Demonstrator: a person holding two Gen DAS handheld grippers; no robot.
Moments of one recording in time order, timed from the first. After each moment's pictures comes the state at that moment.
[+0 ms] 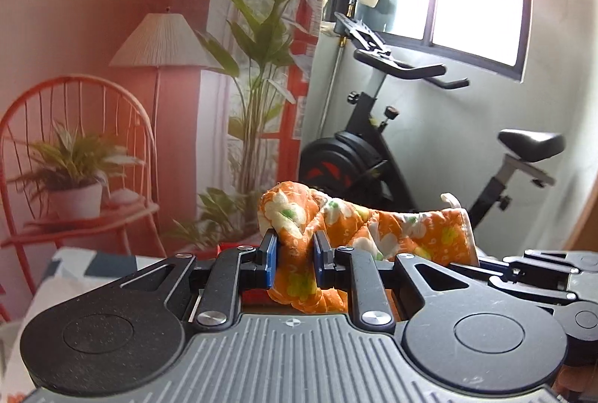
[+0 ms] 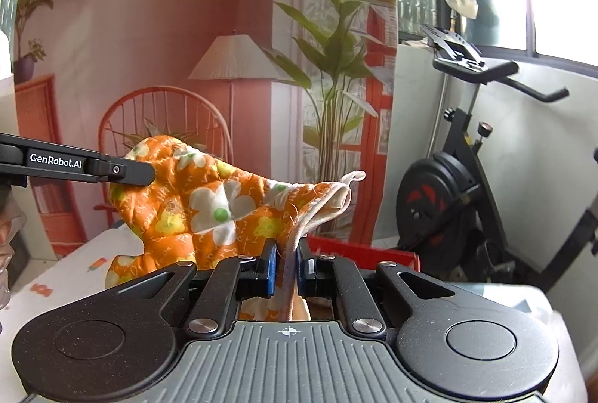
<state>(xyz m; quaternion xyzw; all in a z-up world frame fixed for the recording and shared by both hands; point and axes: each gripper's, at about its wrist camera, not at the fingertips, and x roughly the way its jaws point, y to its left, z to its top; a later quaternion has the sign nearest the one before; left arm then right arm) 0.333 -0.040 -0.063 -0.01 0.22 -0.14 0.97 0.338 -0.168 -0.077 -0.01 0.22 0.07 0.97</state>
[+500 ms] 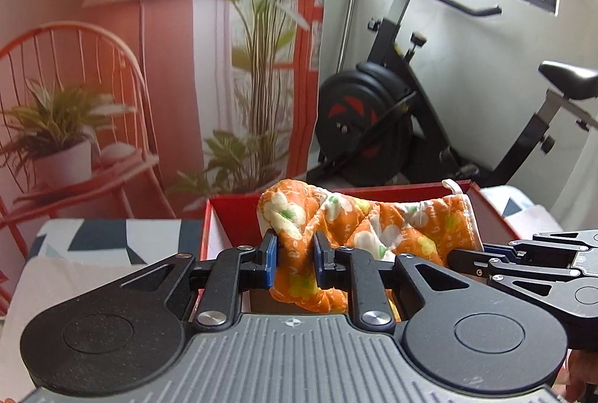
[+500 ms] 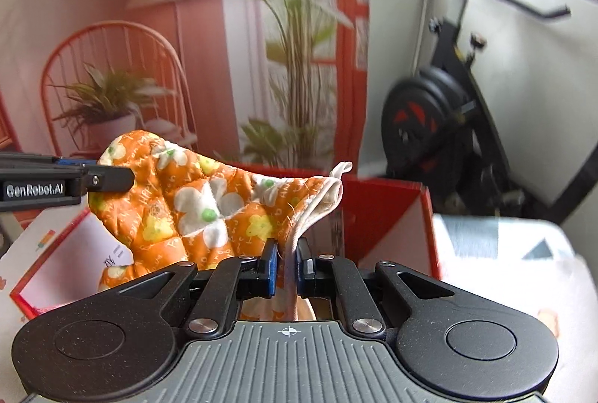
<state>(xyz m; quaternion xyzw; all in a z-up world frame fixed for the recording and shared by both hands) 0.408 -0.065 -0.124 0.03 0.32 -0.12 0.94 0.428 -0.183 -0.155 0.04 0.35 0.03 0.94</state>
